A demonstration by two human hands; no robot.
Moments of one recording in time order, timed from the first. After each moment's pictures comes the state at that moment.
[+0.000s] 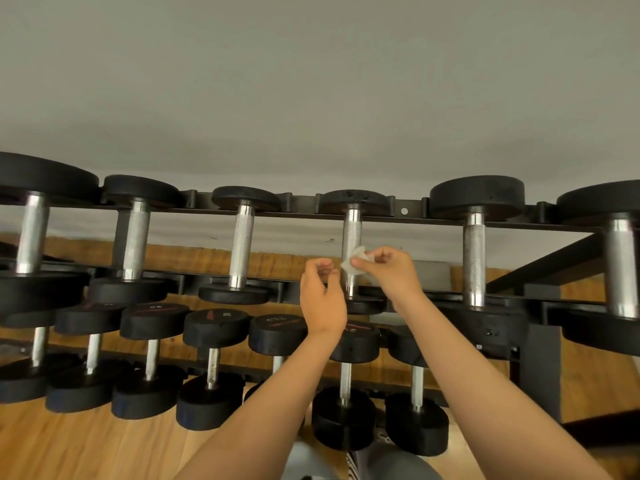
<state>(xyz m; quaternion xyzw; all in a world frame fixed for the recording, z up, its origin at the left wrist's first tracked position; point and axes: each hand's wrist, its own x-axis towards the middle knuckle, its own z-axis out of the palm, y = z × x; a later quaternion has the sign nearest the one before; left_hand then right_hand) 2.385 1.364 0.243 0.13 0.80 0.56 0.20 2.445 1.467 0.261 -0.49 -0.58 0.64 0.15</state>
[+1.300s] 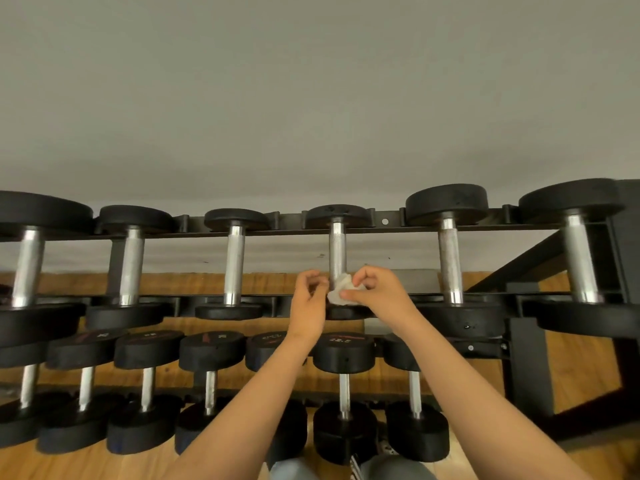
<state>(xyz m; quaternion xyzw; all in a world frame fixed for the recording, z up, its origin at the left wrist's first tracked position) 2.371 1.349 0.266 0.17 0.75 0.54 0.34 2.472 1.450 0.273 -0.42 -0.66 0.61 0.11</state>
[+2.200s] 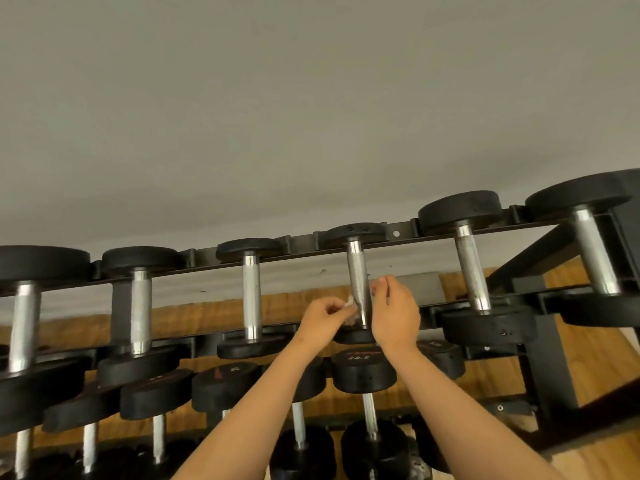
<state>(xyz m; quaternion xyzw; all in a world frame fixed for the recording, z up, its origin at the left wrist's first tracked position) 2.310 1.350 0.260 0.32 0.74 0.36 0.48 2.428 1.417 0.237 -0.57 -0.68 0.34 0.30</state>
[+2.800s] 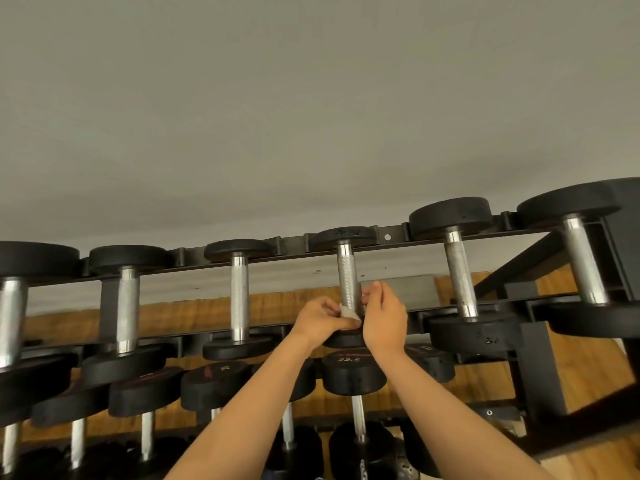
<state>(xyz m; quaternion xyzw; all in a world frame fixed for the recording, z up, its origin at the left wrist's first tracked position) 2.320 1.367 0.260 0.27 0.77 0.30 0.50 2.432 1.418 0.248 -0.58 -0.61 0.44 0.31</state>
